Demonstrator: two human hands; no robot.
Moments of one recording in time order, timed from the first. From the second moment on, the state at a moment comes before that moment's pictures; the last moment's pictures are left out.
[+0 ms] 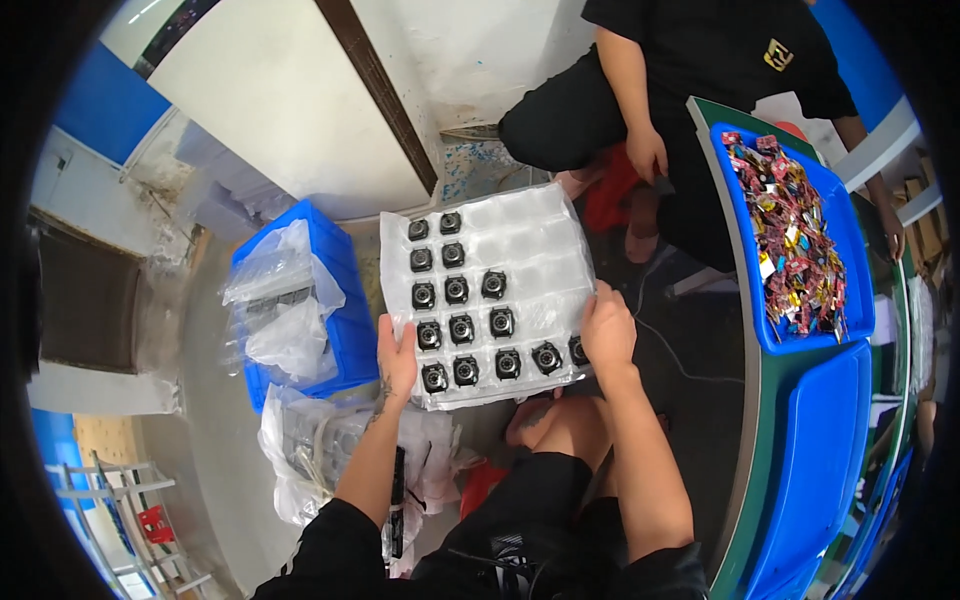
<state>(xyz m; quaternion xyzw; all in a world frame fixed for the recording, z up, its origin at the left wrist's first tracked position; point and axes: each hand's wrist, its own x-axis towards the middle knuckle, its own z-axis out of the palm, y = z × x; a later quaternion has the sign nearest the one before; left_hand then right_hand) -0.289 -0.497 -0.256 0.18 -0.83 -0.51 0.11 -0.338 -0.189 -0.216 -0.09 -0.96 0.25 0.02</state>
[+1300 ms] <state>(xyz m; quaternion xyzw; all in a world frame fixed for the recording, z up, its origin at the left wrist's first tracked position) -0.269 -0.515 -0.254 0.15 -0.78 -0.60 0.03 -0.317 -0.196 -0.228 -0.06 -0.93 0.35 -0.05</state>
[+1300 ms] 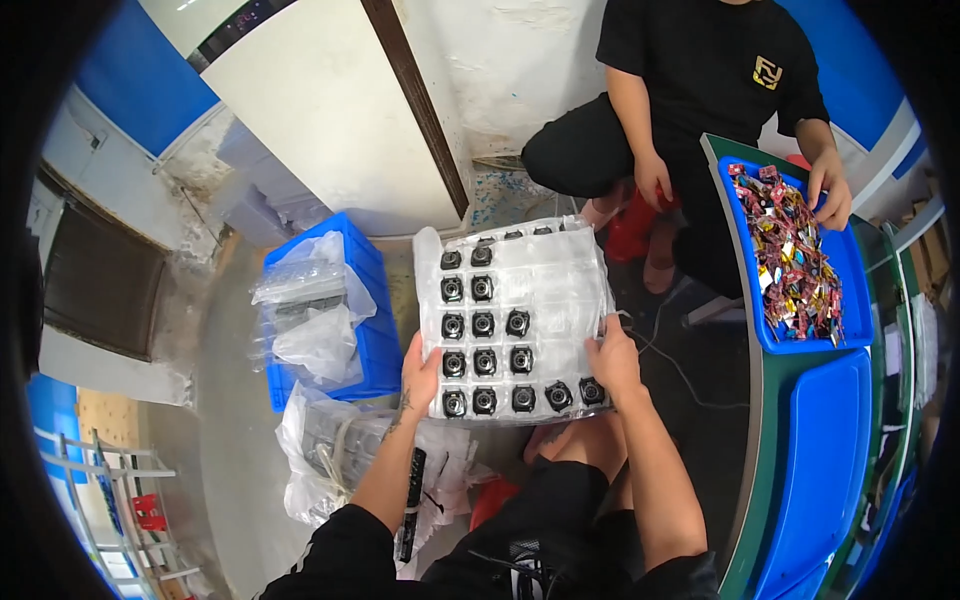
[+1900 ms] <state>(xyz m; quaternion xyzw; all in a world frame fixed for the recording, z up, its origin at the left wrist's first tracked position) -0.251 -0.530 -0.260 0.11 -0.78 -0.61 0.04 -0.318 -0.198 -0.222 -0.07 -0.92 0.37 -0.06</state>
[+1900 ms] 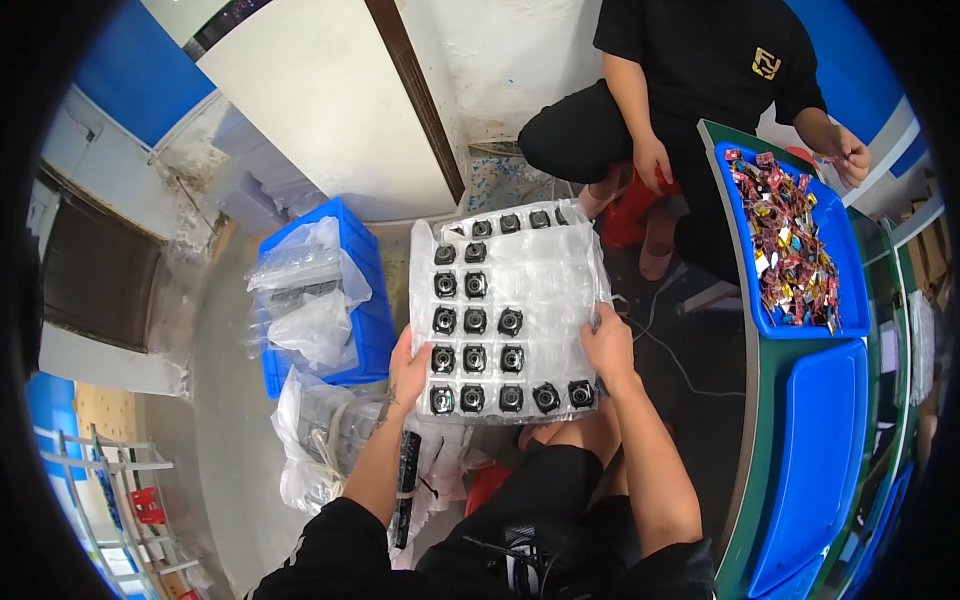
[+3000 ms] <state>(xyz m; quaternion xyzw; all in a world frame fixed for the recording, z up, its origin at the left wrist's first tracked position) -0.219 -0.512 -0.240 0.14 -0.67 -0.73 -0.02 -0.265 -0.176 -0.235 -0.12 -0.79 0.60 -0.01</state>
